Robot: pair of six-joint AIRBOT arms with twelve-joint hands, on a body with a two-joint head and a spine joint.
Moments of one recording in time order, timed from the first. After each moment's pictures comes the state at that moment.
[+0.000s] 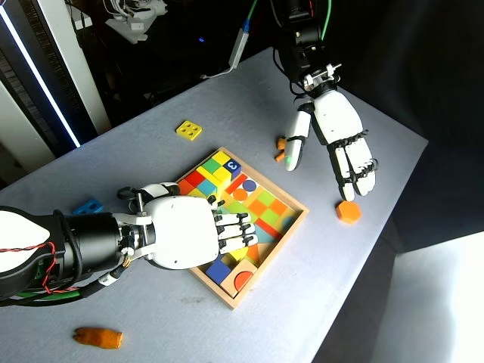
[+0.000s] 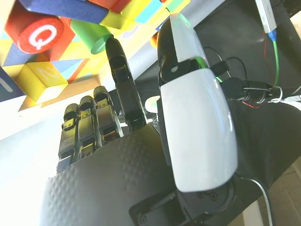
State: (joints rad) left arm 0.74 -1.06 1.44 -0.13 -0.41 0.74; right arm -0.30 -1.37 1.57 -1.64 0.54 0.70
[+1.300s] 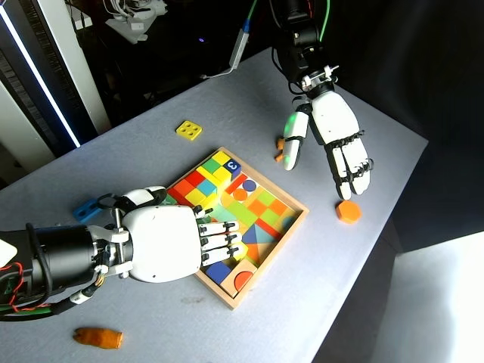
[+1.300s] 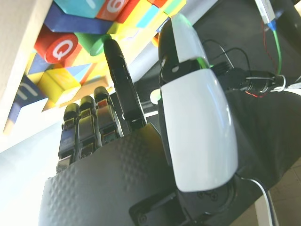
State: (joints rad) left arm 0.76 -1.05 1.44 -0.15 -0.42 0.74; right arm -0.33 -1.31 1.55 -1.62 0.56 0.74
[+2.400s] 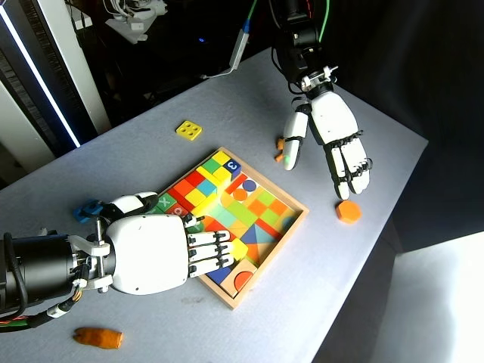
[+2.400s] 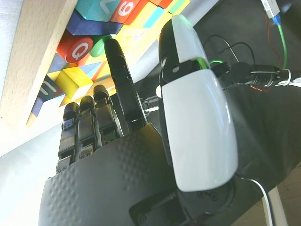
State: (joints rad) left arm 0.78 -1.05 1.44 -0.16 -0.42 0.74; right arm -0.34 -1.28 1.52 -1.62 0.56 0.75
